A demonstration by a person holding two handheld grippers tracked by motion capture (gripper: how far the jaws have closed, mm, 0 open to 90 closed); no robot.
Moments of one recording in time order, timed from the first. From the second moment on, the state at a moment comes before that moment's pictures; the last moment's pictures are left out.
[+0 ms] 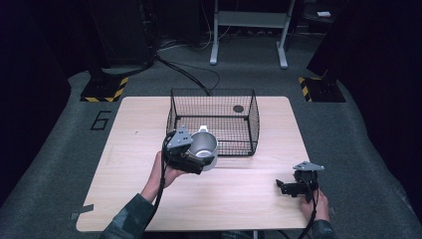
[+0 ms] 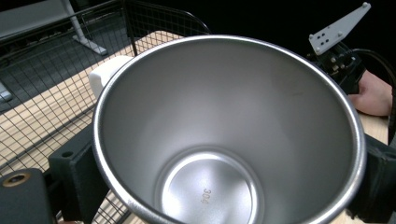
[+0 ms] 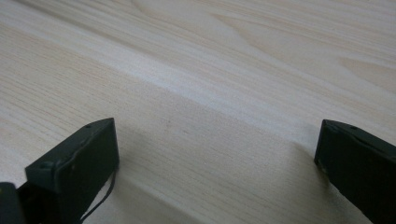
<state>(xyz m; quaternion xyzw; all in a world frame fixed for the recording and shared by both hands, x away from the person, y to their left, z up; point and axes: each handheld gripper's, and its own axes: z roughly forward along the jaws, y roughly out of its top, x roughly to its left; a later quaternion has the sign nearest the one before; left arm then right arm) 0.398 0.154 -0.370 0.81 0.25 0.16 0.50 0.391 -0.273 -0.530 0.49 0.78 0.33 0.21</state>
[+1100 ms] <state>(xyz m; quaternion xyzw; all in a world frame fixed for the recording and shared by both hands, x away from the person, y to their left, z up) 0.466 0.148 -0.344 0.80 0.28 0.19 0.49 0.391 -0.273 -0.530 0.49 0.78 0.33 0.21</state>
